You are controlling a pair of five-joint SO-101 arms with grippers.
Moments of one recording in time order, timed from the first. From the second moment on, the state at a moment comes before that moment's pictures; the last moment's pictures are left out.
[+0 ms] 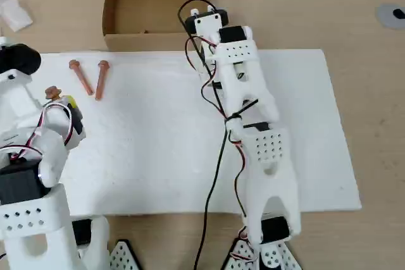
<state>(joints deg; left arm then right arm) -14.5 -58.5 33.7 71.7 2.1 -16.1 51.5 -46.9 85.9 -7.3</state>
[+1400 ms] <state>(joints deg) -14.5 -58.8 33.7 71.7 2.1 -21.5 51.8 -82.1 101.2 -2.2</state>
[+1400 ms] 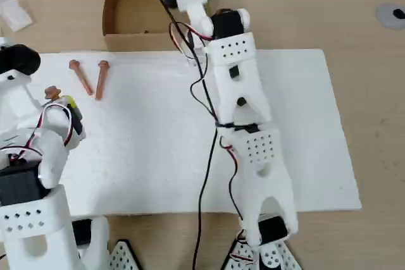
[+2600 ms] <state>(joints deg) -14.5 -58.8 33.7 71.7 -0.4 -23.3 4.7 -37.7 101.4 -0.8</state>
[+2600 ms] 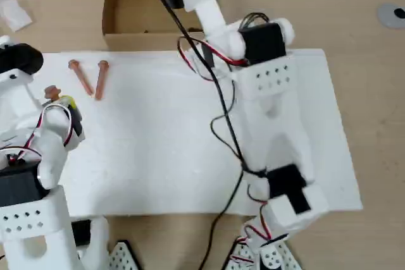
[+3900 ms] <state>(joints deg) -14.5 -58.8 33.7 72.9 -0.4 -23.3 -23.0 -10.6 101.4 -0.8</state>
